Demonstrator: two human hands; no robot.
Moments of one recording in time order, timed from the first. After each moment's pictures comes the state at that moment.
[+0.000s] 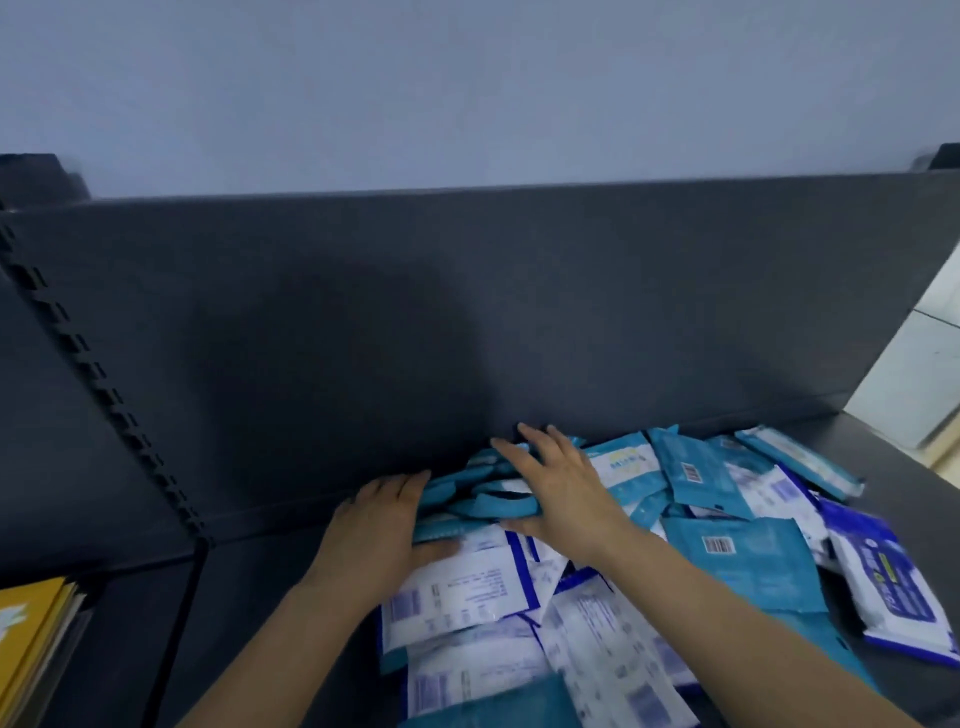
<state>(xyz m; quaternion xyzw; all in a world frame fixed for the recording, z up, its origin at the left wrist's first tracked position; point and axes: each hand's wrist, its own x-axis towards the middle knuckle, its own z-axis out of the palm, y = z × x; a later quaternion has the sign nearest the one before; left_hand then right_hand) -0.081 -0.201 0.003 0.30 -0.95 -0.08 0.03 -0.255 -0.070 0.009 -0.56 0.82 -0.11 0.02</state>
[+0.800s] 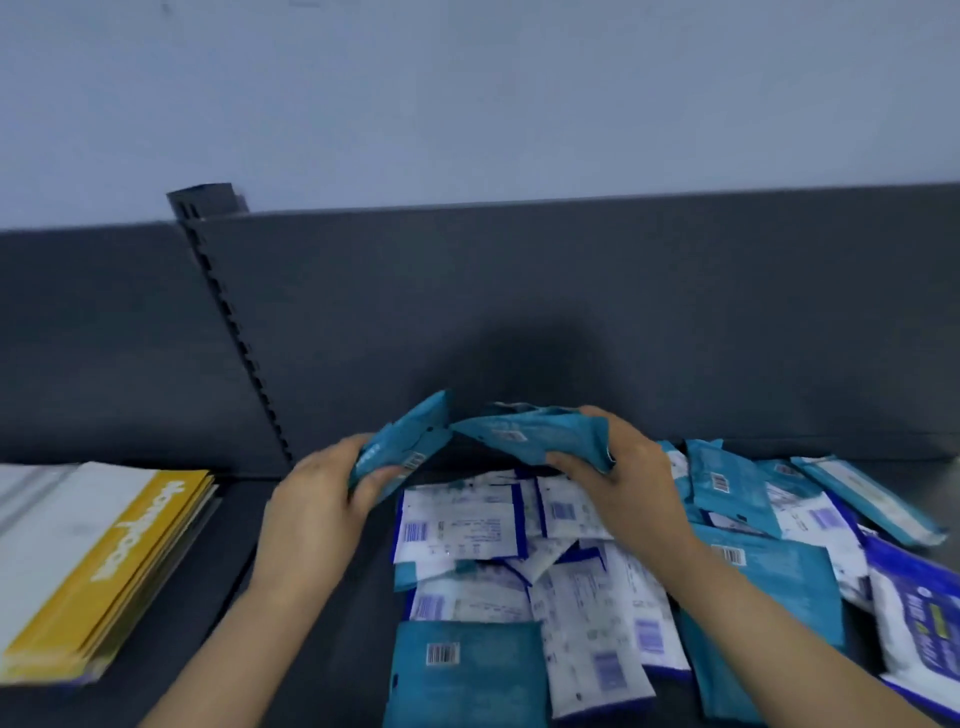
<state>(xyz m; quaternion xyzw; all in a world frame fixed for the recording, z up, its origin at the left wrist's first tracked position) -0.008 -0.111 0.063 0.43 -0.83 -0.06 0.35 -0.246 -0.001 0.053 -0.55 0.64 -0.53 0.02</state>
